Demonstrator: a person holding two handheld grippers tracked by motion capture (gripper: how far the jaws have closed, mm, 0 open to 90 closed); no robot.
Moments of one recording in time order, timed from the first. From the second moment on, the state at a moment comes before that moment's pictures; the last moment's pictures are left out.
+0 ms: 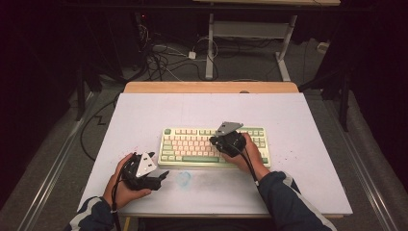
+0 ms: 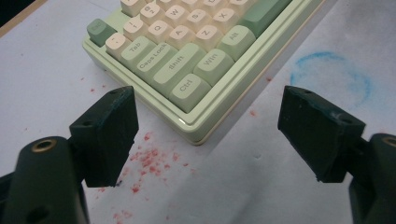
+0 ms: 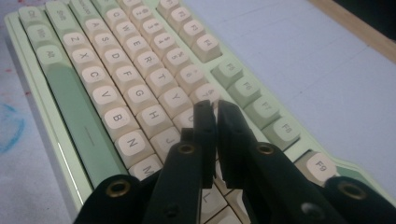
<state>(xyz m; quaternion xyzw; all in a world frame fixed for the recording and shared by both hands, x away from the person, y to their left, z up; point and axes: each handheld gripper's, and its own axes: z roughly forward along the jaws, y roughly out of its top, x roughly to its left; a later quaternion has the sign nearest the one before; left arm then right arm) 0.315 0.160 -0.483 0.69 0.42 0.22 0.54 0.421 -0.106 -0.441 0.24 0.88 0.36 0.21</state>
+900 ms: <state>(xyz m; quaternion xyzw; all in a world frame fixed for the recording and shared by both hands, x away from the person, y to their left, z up) 0.316 0.161 -0.482 0.69 0.43 0.23 0.53 0.390 -0.142 -0.419 0.24 0.82 0.43 0.29</state>
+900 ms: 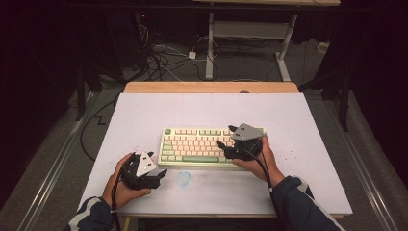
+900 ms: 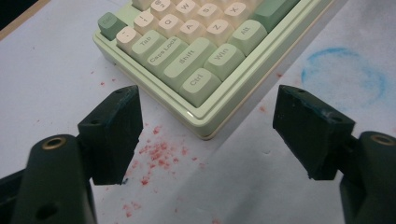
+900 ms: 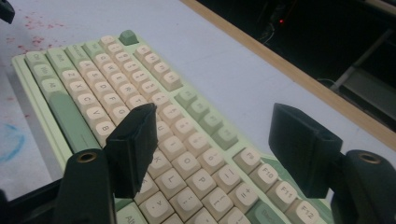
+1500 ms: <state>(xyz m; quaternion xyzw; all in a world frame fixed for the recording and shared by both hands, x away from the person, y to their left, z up) 0.317 0.165 -0.475 0.69 0.44 0.22 0.53 0.352 -0.186 -0.420 0.25 0.78 0.45 0.34</state>
